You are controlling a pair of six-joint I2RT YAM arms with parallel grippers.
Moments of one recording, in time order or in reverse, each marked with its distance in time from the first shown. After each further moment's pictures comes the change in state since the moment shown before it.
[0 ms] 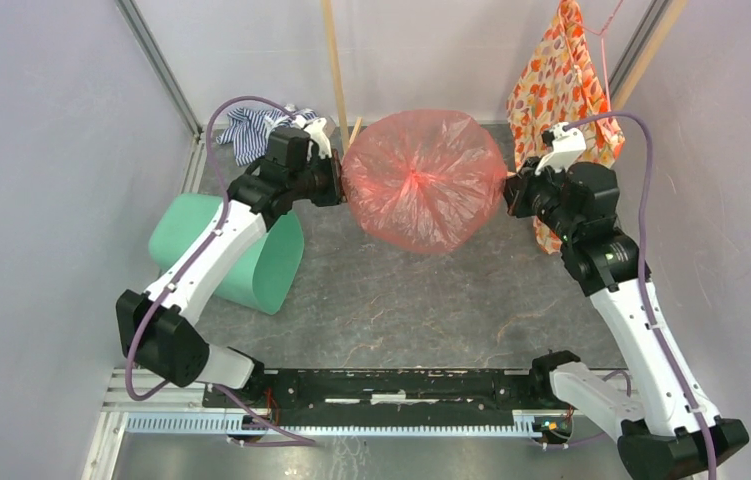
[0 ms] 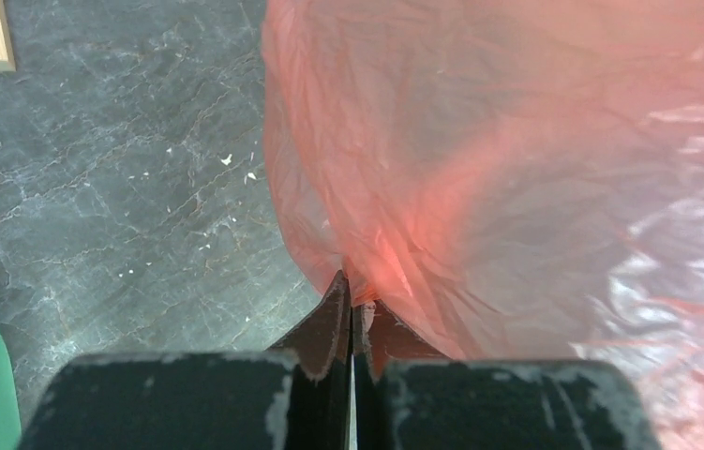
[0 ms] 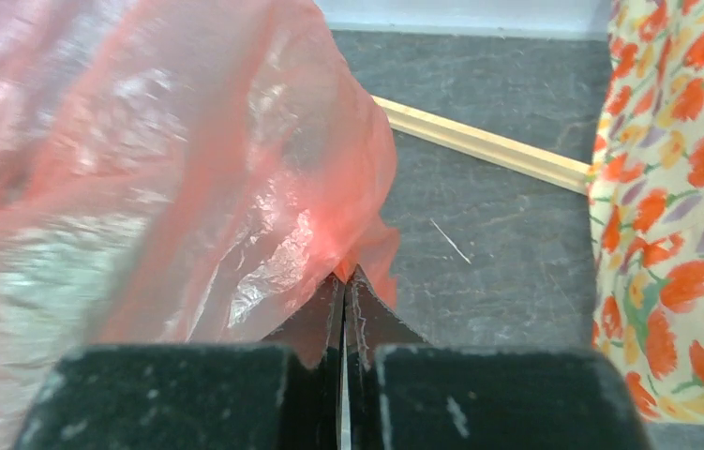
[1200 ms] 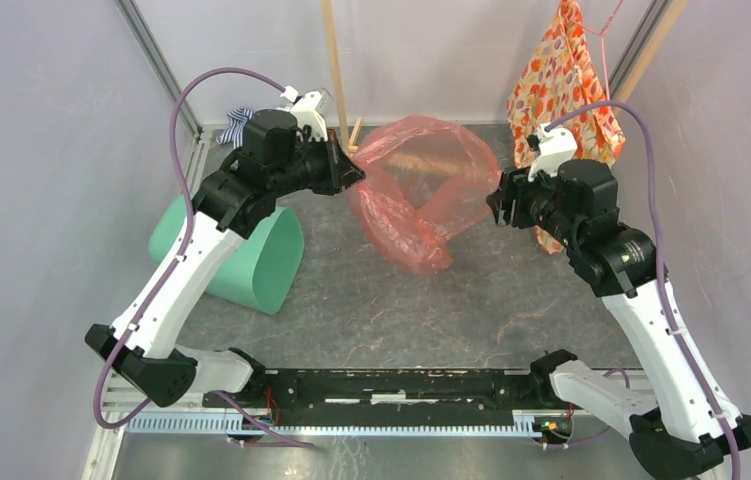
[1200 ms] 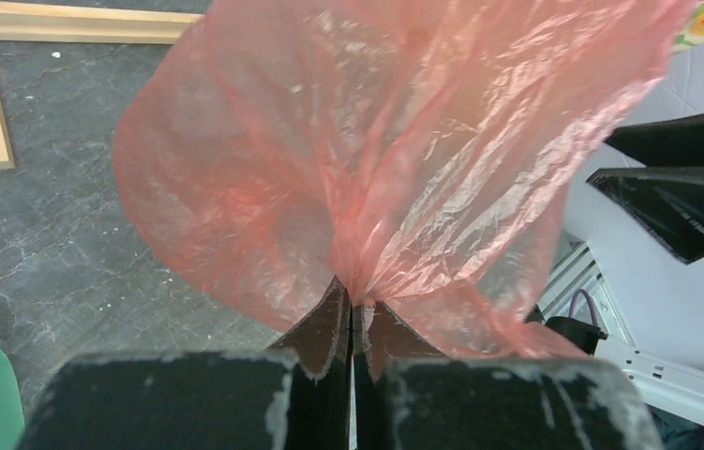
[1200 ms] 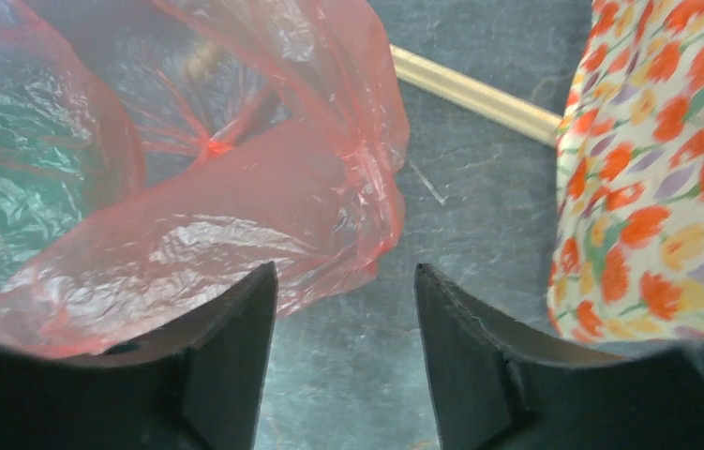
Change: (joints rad) left arm -0.122 -0.098 0.262 -0.161 -0.089 0.016; right arm 0.140 0.042 0.228 -0.323 0.165 -0.087
